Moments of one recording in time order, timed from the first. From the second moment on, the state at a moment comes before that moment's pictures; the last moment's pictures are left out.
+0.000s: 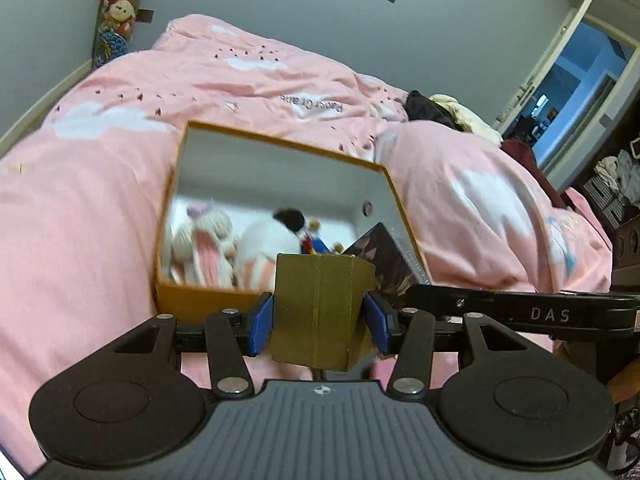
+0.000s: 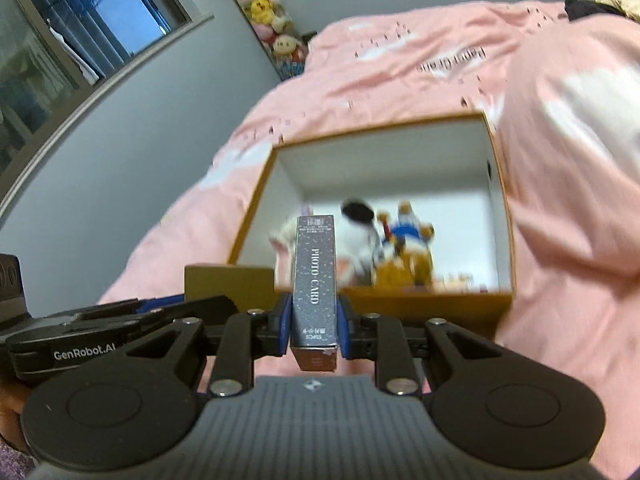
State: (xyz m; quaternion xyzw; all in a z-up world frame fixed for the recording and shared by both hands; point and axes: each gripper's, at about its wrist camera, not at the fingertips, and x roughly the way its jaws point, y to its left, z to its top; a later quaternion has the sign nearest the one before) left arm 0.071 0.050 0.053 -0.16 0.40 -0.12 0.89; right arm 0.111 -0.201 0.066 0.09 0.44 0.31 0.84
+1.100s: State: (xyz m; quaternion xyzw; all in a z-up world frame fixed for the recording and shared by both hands) left arm 0.235 0.026 0.022 -0.17 0.43 -0.12 0.88; right arm 0.248 -0.193 0.021 0.06 0.42 0.22 0.88
